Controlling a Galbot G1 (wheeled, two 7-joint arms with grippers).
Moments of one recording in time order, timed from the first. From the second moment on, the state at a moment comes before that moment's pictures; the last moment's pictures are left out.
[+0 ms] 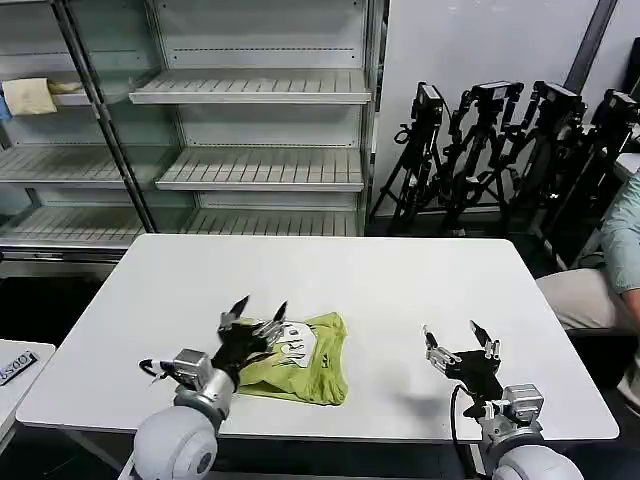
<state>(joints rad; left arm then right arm) 1.24 -1.20 -0.31 -2.13 -0.43 0.52 -0.22 -1.45 1.22 0.55 2.24 0.32 -0.44 0.11</state>
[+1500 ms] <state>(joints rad) 1.29 -1.12 -0.45 -2.00 -0.55 0.58 -0.29 -1.46 1.22 0.54 2.25 0.32 -0.42 0.10</state>
